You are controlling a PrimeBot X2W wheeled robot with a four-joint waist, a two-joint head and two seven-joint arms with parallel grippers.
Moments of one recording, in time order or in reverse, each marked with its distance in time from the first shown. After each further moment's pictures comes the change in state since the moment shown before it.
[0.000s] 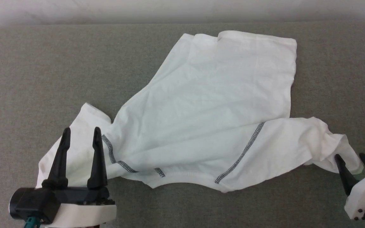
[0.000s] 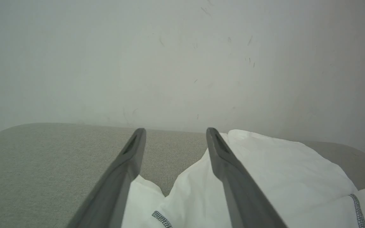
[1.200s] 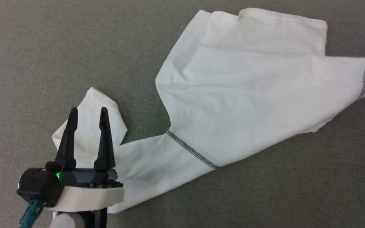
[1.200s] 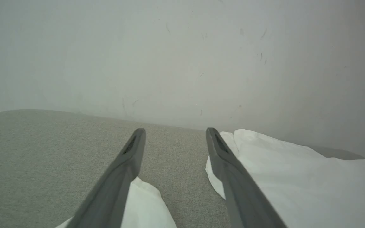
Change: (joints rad) left arm -0.105 -0.006 -0.046 0.016 -0.056 0.008 0.000; right arm -0.625 -0.676 0.206 0.099 -0.118 0.000 0.163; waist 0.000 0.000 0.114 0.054
